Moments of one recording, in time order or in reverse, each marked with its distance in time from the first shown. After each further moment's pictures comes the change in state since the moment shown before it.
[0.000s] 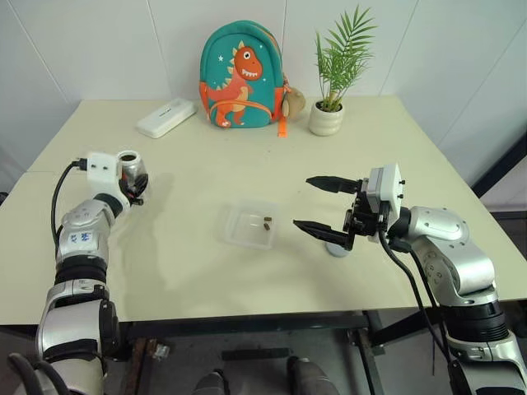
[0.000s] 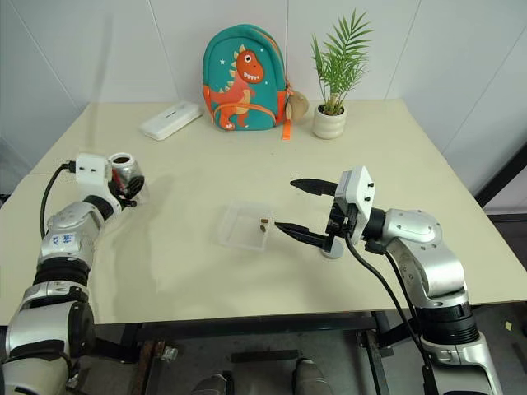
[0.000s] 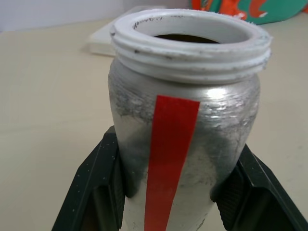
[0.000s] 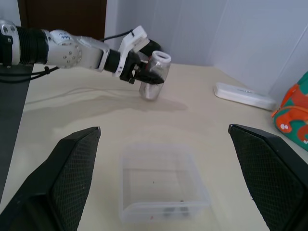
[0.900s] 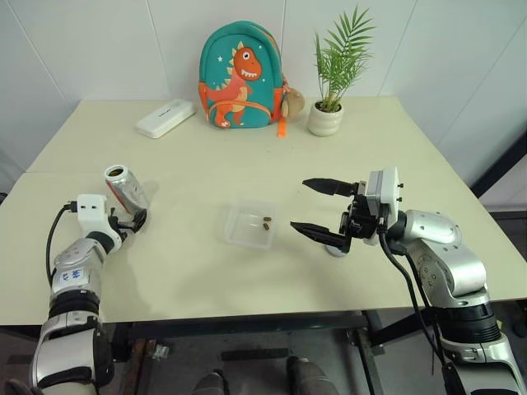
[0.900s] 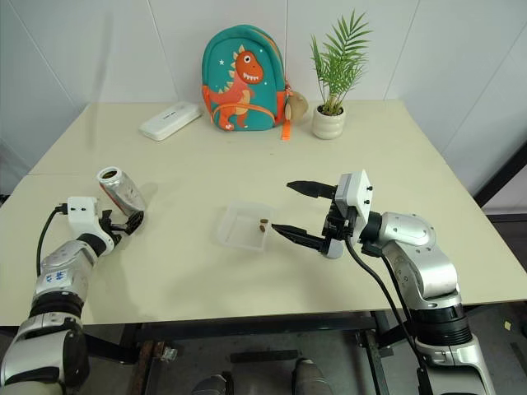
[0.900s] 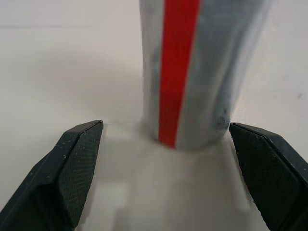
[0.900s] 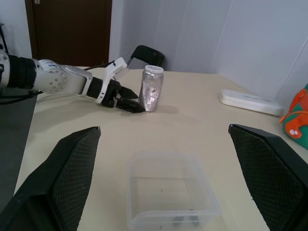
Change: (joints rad) left arm 0.254 0.002 0.060 -0.136 -0.083 0.037 -0.040; right arm 0.022 0.025 0.006 0.023 0.030 -0.008 0.008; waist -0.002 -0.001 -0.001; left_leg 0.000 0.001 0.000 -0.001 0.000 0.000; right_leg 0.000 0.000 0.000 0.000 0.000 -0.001
